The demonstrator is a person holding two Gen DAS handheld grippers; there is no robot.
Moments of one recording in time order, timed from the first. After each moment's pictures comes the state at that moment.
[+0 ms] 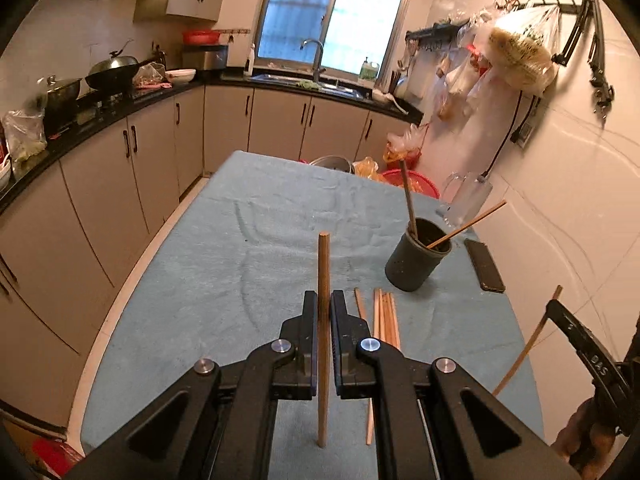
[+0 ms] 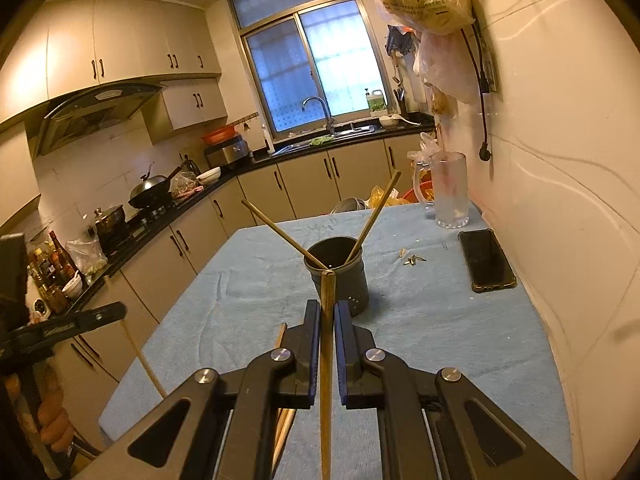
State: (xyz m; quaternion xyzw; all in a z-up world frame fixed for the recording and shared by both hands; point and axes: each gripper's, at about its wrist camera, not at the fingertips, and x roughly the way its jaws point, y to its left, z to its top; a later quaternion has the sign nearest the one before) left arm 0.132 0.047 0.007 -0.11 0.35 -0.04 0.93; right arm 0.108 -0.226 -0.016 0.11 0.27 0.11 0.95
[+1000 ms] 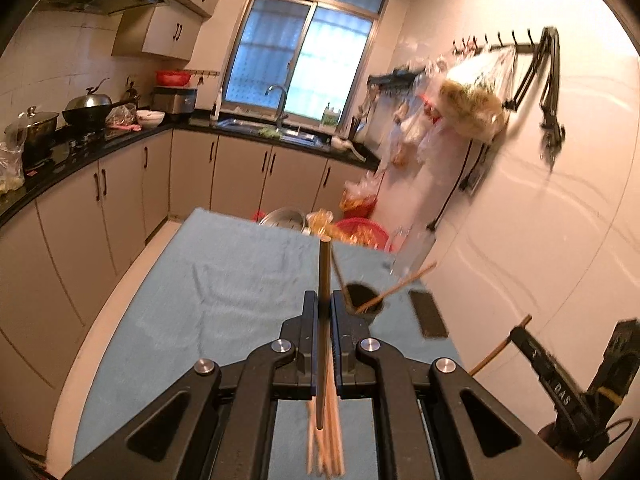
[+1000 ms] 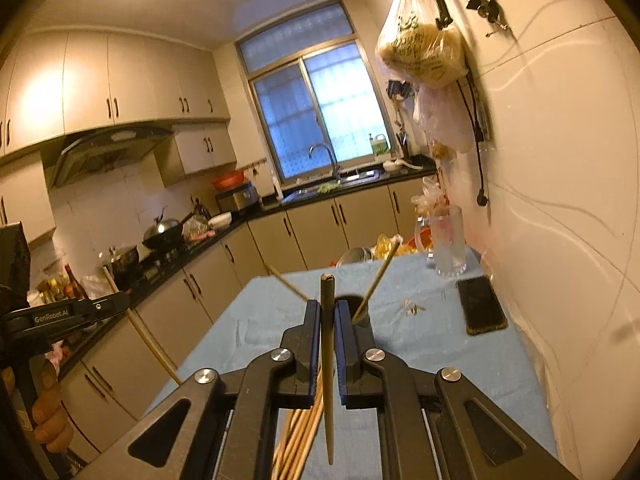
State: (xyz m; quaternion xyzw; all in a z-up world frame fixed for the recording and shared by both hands) left arm 0.126 0.028 0.092 -0.13 0.27 -0.09 0.95; right arm 0.076 -0.243 0.040 0.14 0.19 0.11 0.97
